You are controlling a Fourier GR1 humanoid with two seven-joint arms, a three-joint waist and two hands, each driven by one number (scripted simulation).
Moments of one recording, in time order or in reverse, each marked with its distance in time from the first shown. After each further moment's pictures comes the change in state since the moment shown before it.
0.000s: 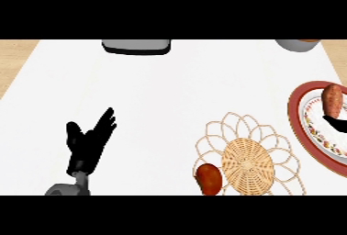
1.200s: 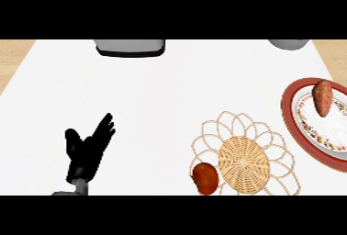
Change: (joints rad) left arm 0.054 -0.019 -0.001 -0.026 -0.015 0.016 -0.007; right arm 0.128 -0.196 -0.231 0.214 -0.259 0.623 -0.350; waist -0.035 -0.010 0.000
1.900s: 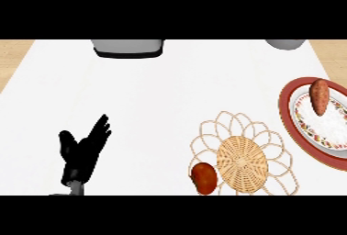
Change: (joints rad) left arm 0.018 0.010 0.023 -0.010 0.005 -0.012 -0.001; right arm 0.210 -0.035 0.076 -0.052 0.044 0.006 -0.084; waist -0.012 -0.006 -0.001
